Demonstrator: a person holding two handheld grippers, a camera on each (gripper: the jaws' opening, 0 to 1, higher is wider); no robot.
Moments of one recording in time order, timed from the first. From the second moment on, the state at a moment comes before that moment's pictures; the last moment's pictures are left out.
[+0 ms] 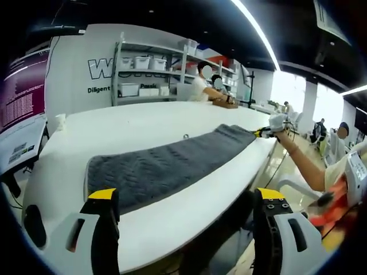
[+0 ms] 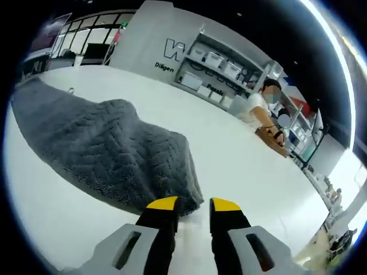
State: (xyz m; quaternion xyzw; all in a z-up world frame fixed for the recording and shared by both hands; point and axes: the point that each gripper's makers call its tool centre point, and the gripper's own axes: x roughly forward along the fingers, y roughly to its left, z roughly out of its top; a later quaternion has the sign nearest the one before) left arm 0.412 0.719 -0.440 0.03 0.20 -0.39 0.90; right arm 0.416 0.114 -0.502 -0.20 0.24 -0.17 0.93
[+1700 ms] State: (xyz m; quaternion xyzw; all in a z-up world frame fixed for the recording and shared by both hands) left arm 0.411 0.716 -0.450 0.04 0.22 -0.38 0.89; right arm 0.355 0.224 -0.475 -0.09 0.24 0.06 0.97
